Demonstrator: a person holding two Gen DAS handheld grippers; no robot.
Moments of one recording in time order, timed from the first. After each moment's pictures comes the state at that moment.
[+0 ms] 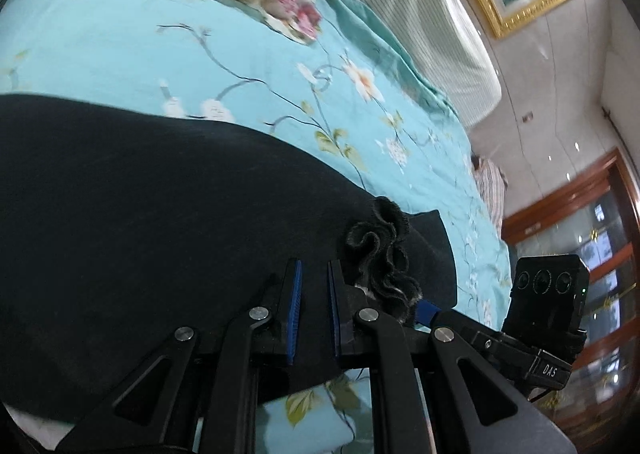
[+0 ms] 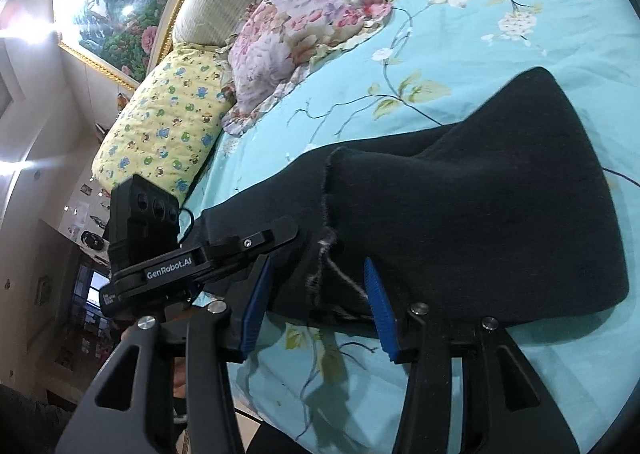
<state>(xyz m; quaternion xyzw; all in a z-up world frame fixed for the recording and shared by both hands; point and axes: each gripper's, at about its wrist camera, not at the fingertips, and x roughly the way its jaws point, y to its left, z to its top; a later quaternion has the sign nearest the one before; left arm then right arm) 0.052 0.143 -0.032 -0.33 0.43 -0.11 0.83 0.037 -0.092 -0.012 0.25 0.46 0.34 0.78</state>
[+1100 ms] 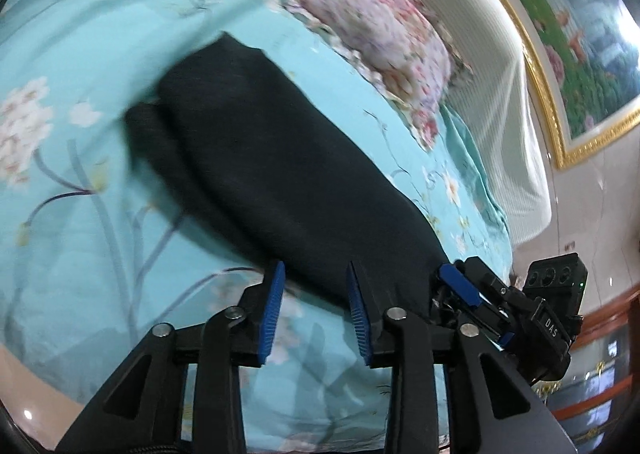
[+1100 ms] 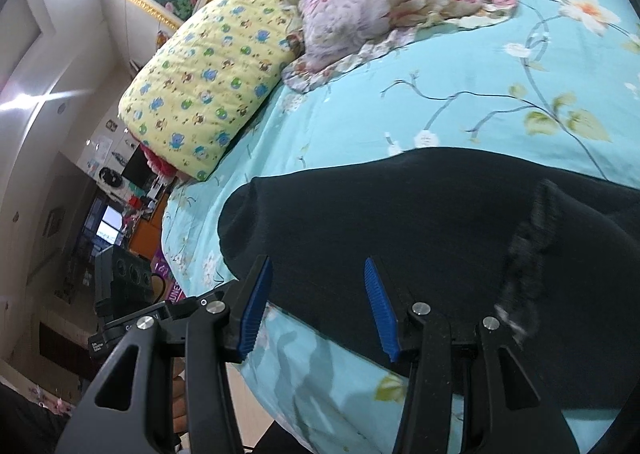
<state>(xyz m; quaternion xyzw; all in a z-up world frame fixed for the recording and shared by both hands) -0.115 0.254 -0.028 -0.45 0.34 0.10 0.82 0.055 0.014 0.015 0.17 0.47 0.44 0.75</state>
